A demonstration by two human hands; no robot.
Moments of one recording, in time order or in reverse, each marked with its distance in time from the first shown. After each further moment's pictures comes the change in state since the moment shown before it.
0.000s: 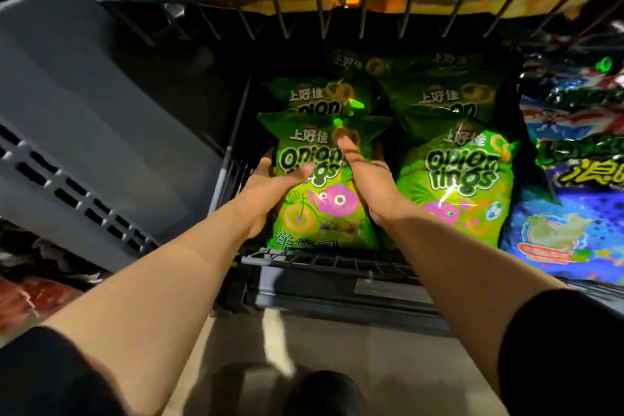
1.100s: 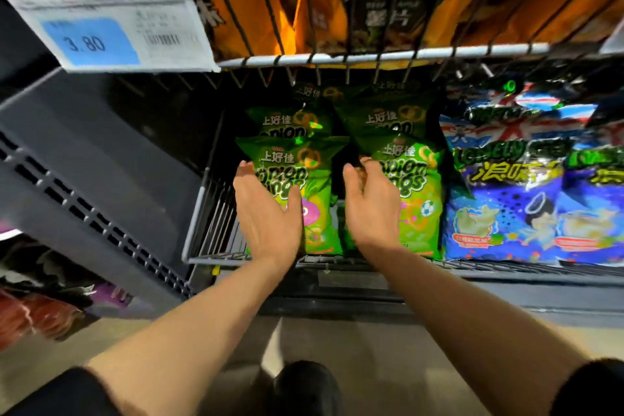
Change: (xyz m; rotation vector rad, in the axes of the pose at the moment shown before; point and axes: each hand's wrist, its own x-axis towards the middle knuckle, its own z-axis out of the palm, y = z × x) left_hand -0.080 0.009 0.074 0.588 0.622 0.552; right_hand -0.081 -0.019 -0.043 -0.560 0.429 -0.360
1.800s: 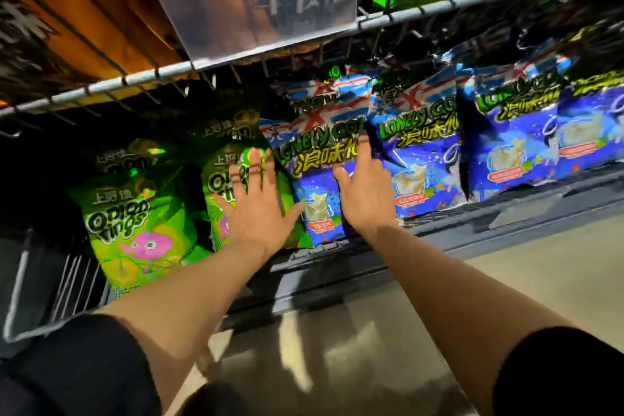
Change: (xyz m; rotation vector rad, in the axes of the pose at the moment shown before) left_hand -0.068 0.114 0.133 0.699 -0.576 0.459; right_hand 0.044 0.142 -0.164 -0.294 0.064 0.171
